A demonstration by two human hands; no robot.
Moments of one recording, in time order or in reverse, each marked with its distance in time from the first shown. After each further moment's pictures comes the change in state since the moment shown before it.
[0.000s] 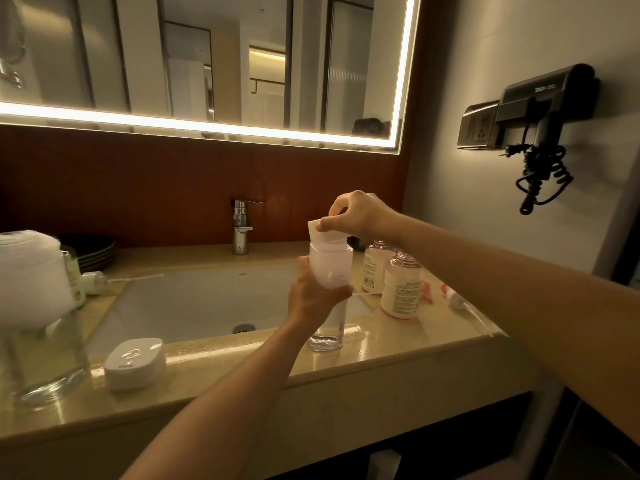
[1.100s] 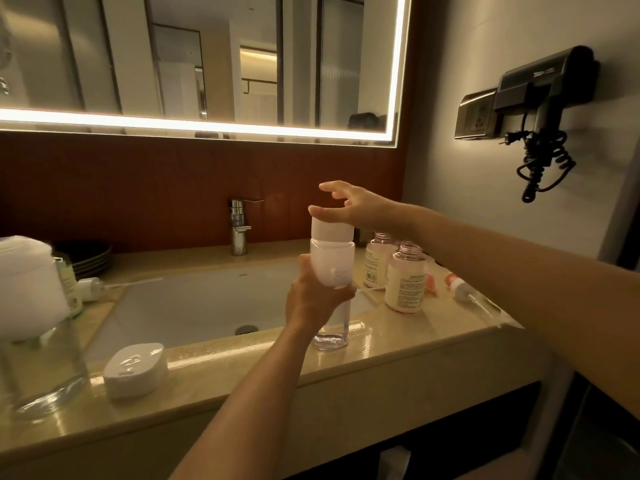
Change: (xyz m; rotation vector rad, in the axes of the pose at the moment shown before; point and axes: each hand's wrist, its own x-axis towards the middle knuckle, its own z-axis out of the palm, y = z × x) left_hand -0.002 -0.006 -0.002 0.171 0.014 0.038; right_hand 0.000 0.005 0.003 0.185 -0.135 -0.007
